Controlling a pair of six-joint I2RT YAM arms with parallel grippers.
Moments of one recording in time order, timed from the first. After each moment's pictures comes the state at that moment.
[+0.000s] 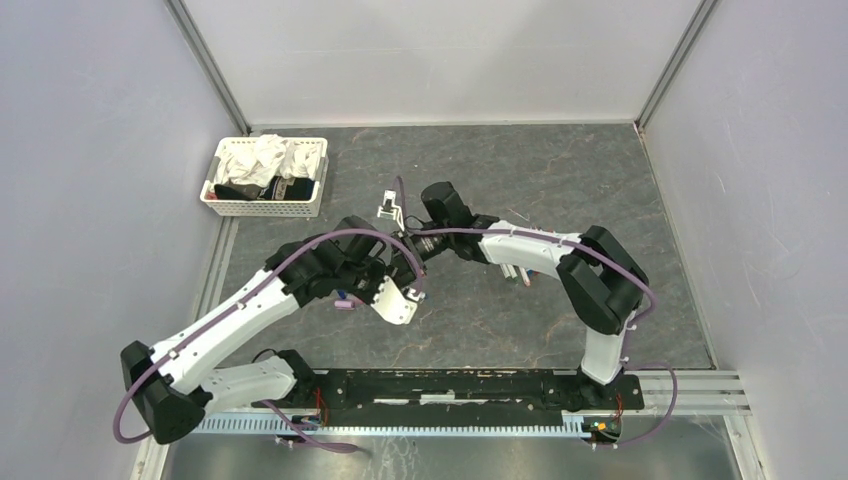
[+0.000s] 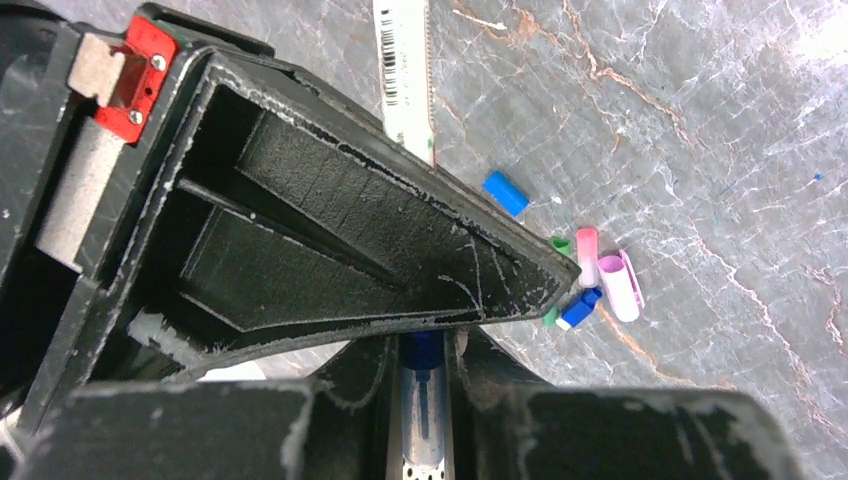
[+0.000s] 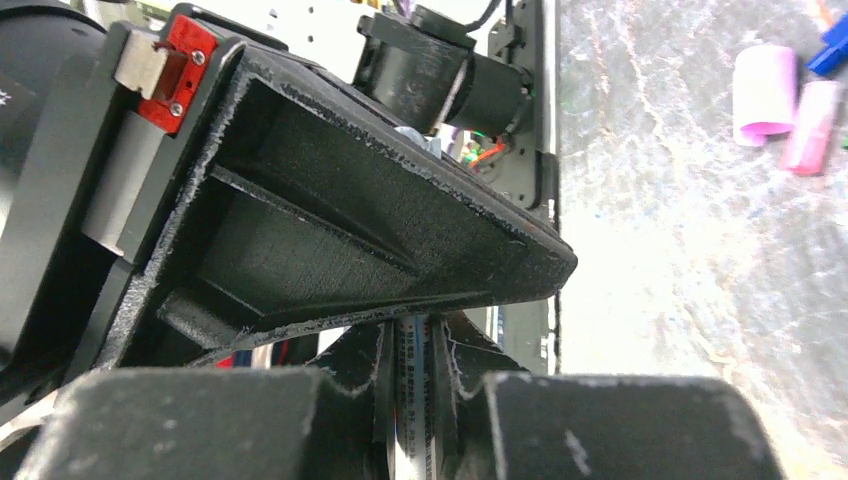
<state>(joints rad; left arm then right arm) -0.80 1.06 1.00 -0.95 0.16 1.37 0.83 1.85 1.21 0.16 -1.15 0.63</state>
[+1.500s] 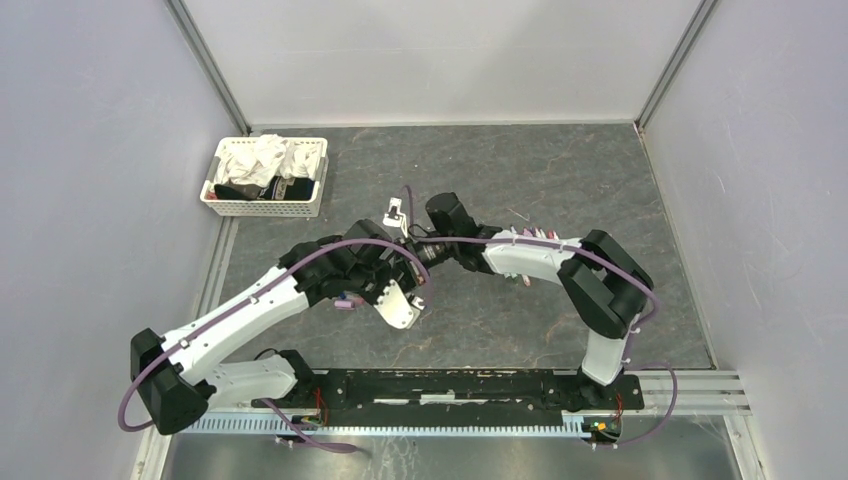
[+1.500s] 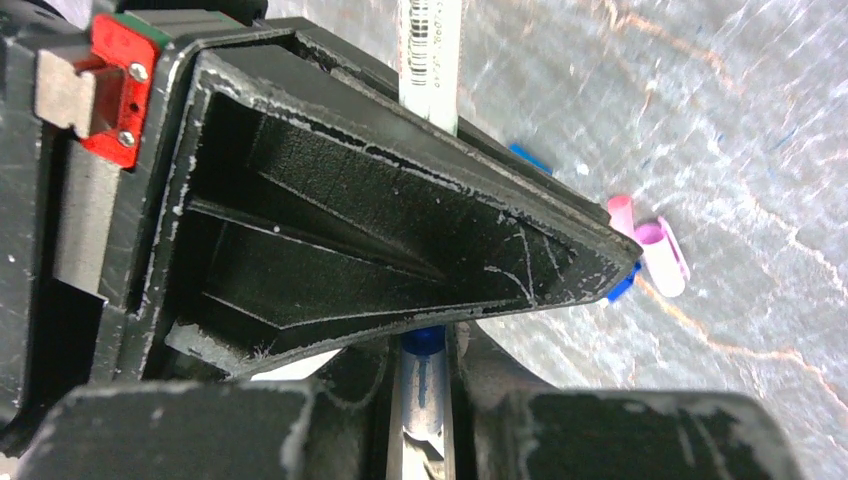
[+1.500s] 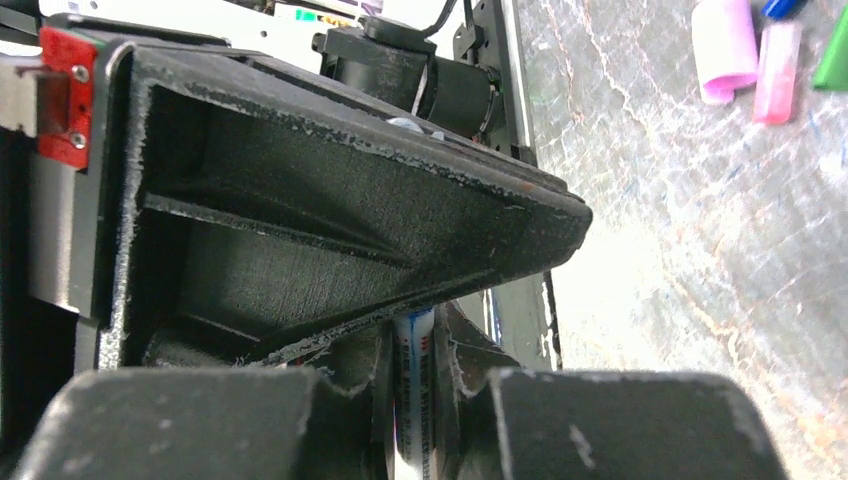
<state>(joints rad) -0.84 1.11 0.99 -0.91 0.07 1.47 0.84 1.81 1.08 0.26 -1.03 0.72</state>
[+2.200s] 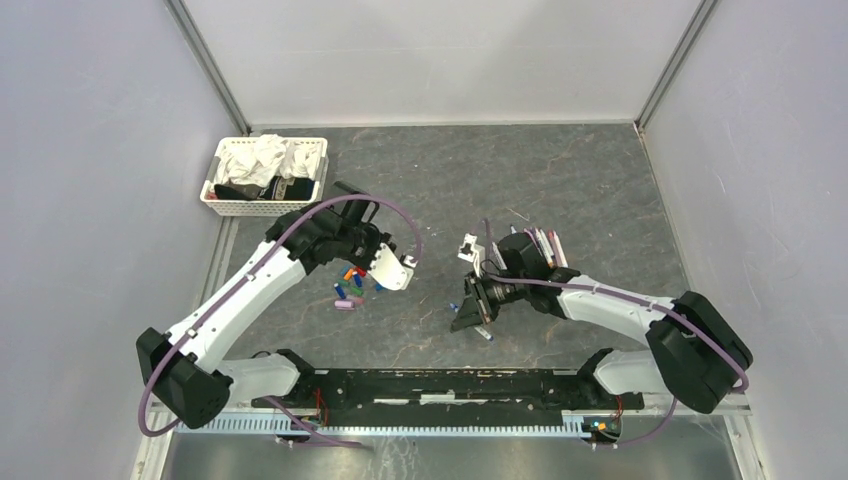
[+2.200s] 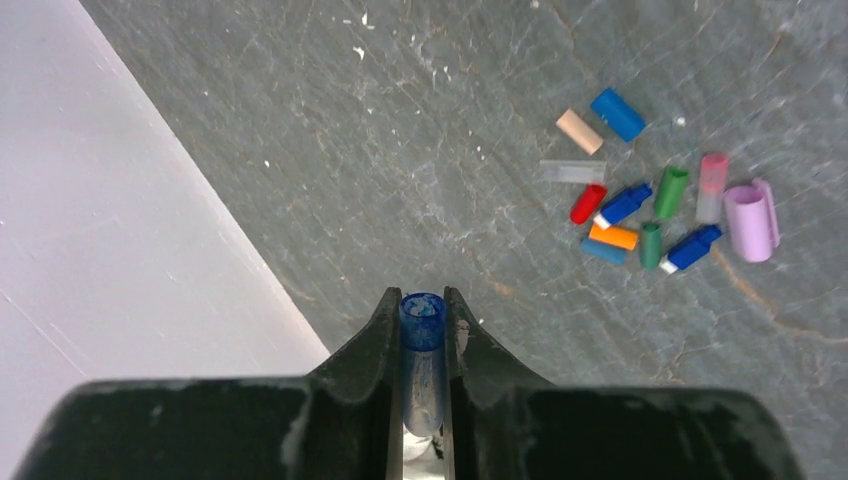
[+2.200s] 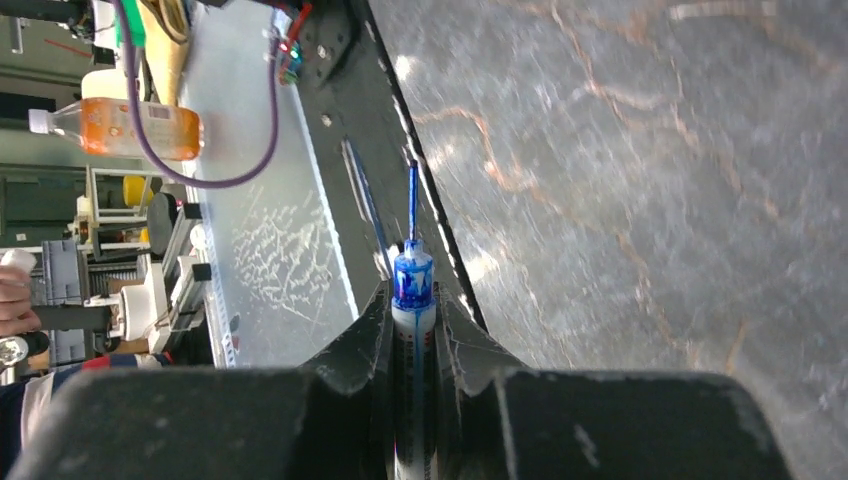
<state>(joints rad) -0.59 1.20 1.15 -0.94 0.16 1.58 0.70 1.30 0.52 0.03 -0.85 0.42</state>
